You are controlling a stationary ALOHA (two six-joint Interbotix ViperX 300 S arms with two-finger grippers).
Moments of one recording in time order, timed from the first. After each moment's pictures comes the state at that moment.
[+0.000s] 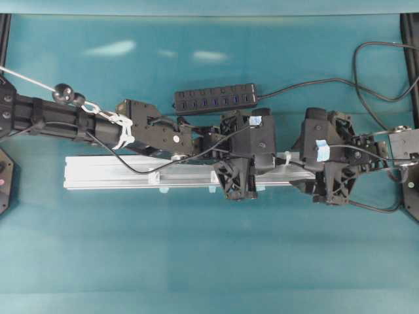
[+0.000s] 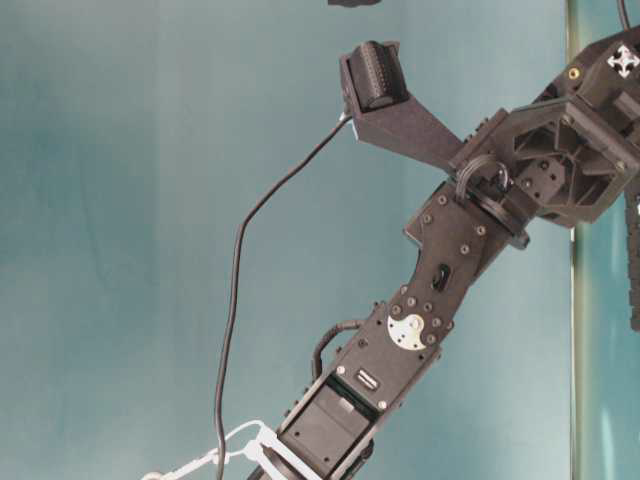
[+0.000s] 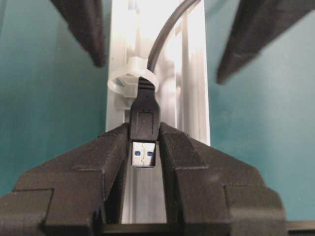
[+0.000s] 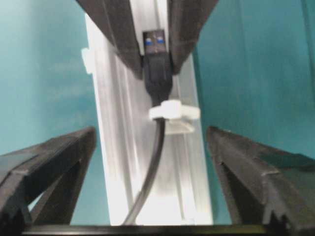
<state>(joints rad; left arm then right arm) 0.07 0.46 0.18 0.01 0.01 0.06 -0.05 -0.28 1.03 -0.32 0.21 0.33</state>
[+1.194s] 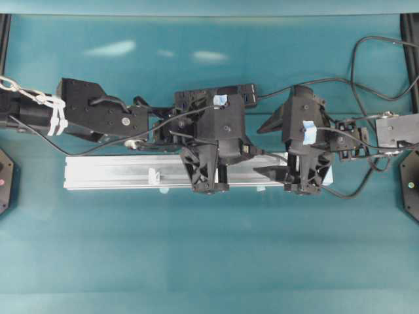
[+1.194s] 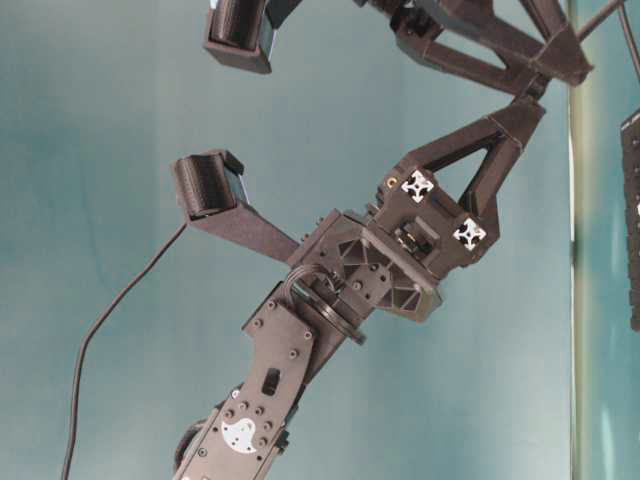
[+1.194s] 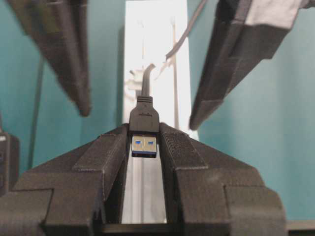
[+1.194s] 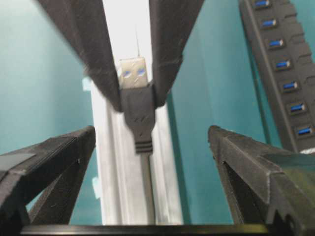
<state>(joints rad) 0.06 0.16 0.32 0.01 0.13 0.08 -0.08 -0.25 0.86 -0.34 0.13 0.33</state>
